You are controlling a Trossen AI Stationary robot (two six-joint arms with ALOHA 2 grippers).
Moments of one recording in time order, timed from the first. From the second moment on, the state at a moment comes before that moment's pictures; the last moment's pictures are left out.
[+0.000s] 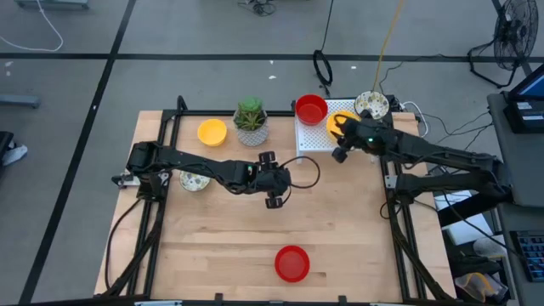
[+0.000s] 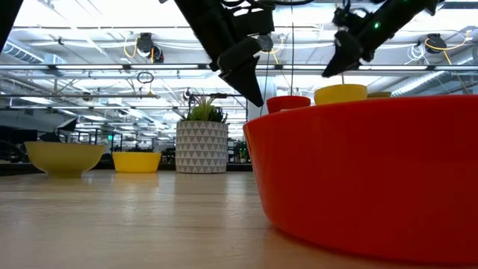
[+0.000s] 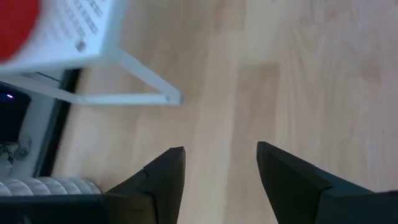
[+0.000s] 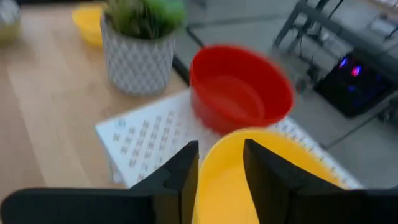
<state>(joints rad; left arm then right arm) -0.09 1.87 1.45 -0.51 -0.43 0.01 -0.33 0.92 0.79 -0.38 0.39 -0.04</state>
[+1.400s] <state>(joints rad) 0.19 1.59 1.08 -1.01 -0.39 -0.27 -0.12 0.76 0.70 -0.21 -0.05 0.09</state>
